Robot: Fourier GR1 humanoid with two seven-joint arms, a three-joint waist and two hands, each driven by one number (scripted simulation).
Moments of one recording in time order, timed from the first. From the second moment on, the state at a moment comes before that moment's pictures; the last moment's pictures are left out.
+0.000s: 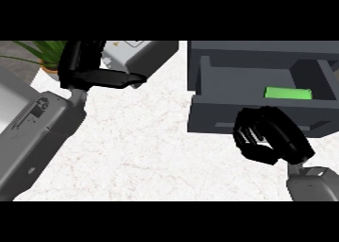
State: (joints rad) left arm -0.76 0.44 -0.41 -1.18 0.70 0.37 -0.23; right arm -0.19 -0.29 0.19 -1.65 0.69 0.20 -0.09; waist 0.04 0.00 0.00
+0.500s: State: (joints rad) left arm -0.56 0.55 -0.33 -1.33 0.71 0.29 -0.23; right arm -0.44 -0.22 0.21 -1.10 0.90 -0.03 -0.24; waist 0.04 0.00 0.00
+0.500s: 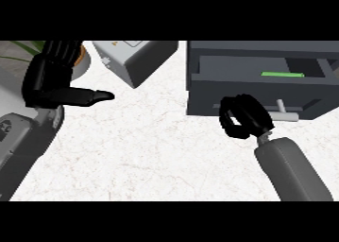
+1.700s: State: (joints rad) left arm -0.42 0.57 -0.25 -1.39 0.73 0.11 -0.27; right arm -0.89 -0.25 -0.02 -0.33 0.82 -0.02 -0.57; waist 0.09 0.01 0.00
